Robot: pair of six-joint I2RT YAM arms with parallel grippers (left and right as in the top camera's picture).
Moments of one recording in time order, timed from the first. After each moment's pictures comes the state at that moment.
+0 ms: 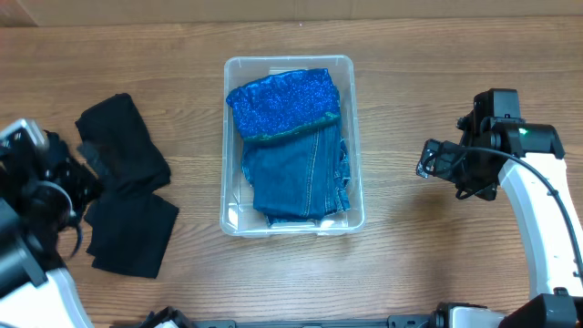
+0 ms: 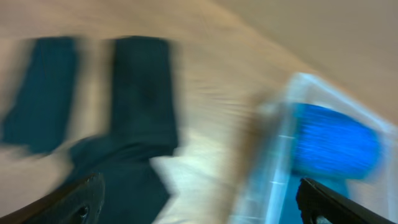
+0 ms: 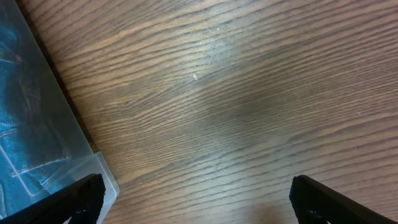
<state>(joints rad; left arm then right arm) 0.59 1.07 1.34 -1.09 0.45 -0.10 -0.07 1.45 1.21 -1.16 -0.12 0.27</state>
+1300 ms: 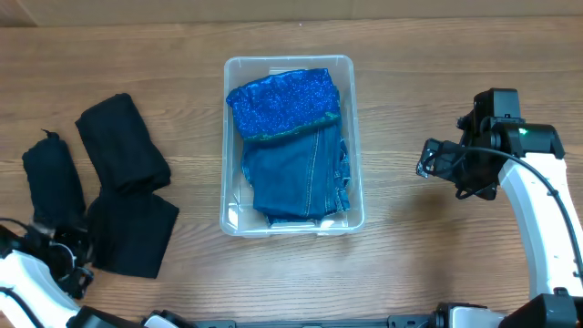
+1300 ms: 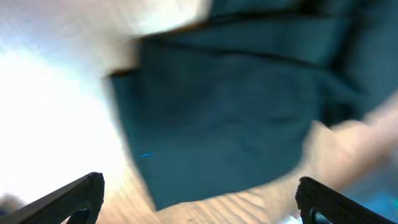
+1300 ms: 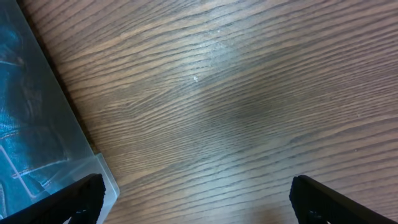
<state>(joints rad) 1.00 1.32 0.87 -1.02 0.31 -0.26 -0.07 1.45 1.21 -1.15 -0.12 0.27</state>
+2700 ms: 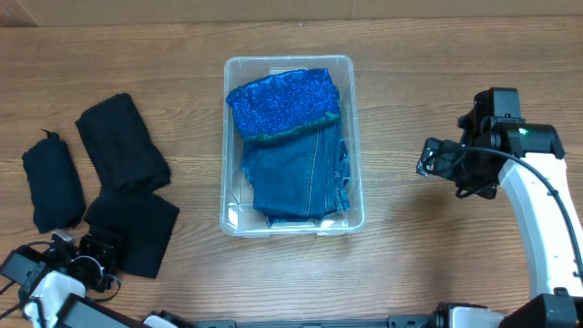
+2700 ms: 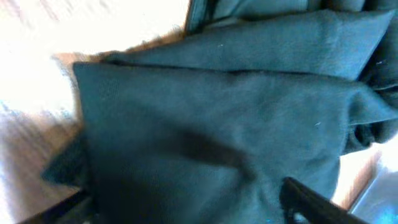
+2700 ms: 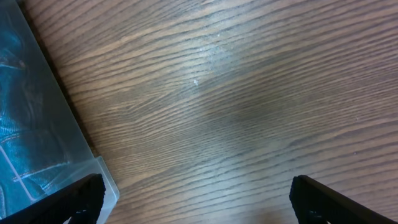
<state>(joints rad) 1.06 1.36 0.50 -0.46 0.55 -0.22 -0.07 1.45 1.21 -1.14 -0.11 0.27</state>
